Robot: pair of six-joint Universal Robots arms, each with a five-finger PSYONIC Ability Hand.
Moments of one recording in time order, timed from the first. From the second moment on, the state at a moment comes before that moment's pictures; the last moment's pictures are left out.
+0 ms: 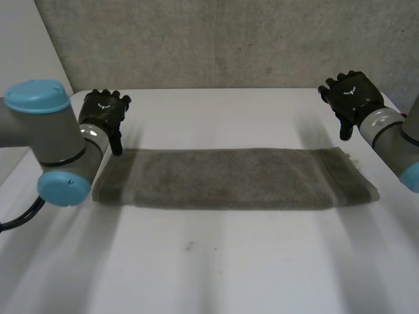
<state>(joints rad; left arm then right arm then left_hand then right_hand) 4.39 -2.20 -1.20 3.27 -1.64 3.53 1.72 -0.96 1.15 -0.08 1.30 2.43 0.18 0.17 0.17 0.17 0.03 0.23 0.25 0.25 0.26 0.06</state>
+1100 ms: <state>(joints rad) 4.41 -1.93 -1.69 3.46 -1.58 3.39 1.37 -1.00 1.35 -0.03 1.27 2.17 0.17 0.17 0.17 0.17 0.03 1.32 1.32 1.33 1.34 1.17</state>
